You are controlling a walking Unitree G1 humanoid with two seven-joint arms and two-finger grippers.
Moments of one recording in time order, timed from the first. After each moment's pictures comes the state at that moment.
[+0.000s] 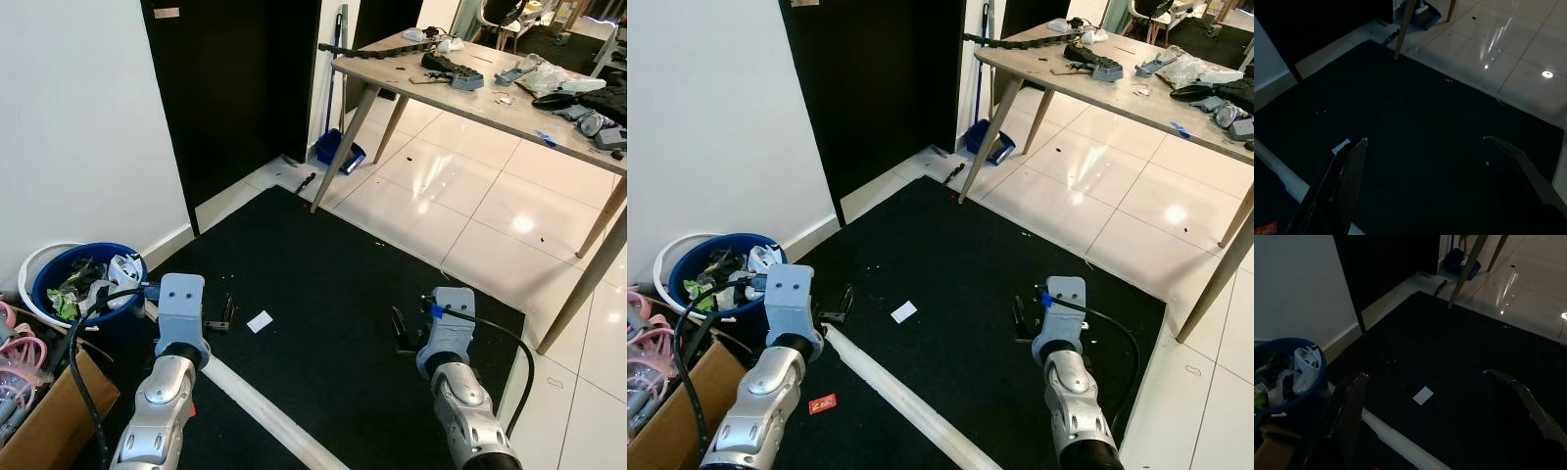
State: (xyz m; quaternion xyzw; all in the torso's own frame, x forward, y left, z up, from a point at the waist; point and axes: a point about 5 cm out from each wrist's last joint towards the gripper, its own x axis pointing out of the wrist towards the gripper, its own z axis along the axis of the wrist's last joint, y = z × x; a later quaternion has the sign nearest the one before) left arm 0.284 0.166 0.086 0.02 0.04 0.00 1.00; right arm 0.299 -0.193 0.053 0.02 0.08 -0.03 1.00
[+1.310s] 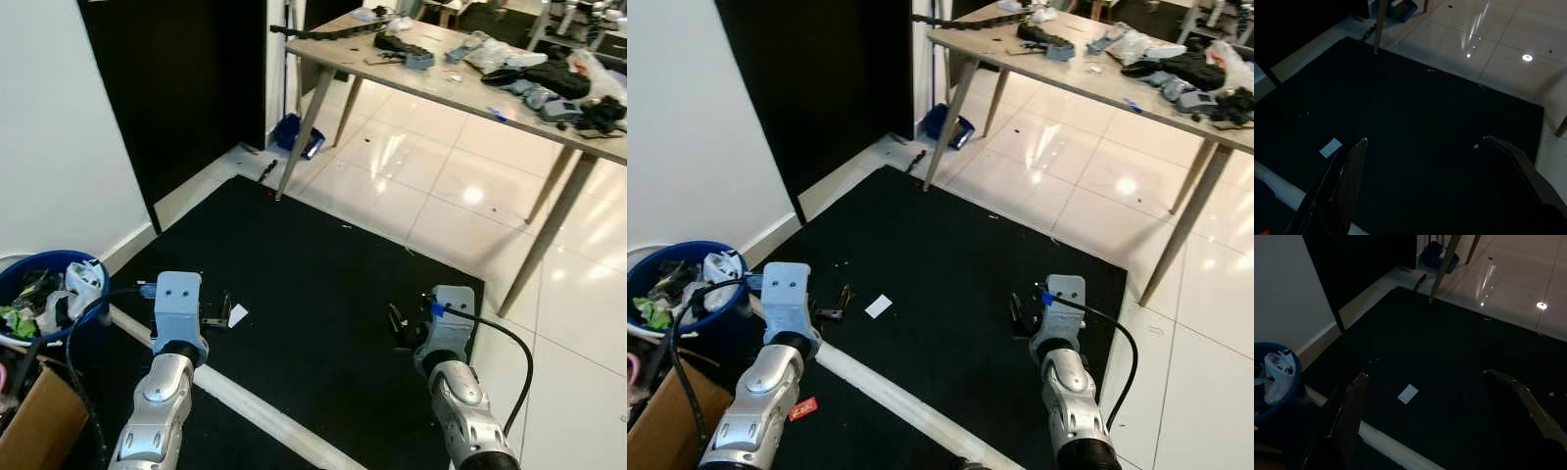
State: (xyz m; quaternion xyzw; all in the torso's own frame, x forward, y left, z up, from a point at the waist) left arm 0.285 0.167 0.088 0.02 0.04 0.00 1.00; right arm 0.301 -0.190 0.056 0.03 0.07 -0.02 1.00
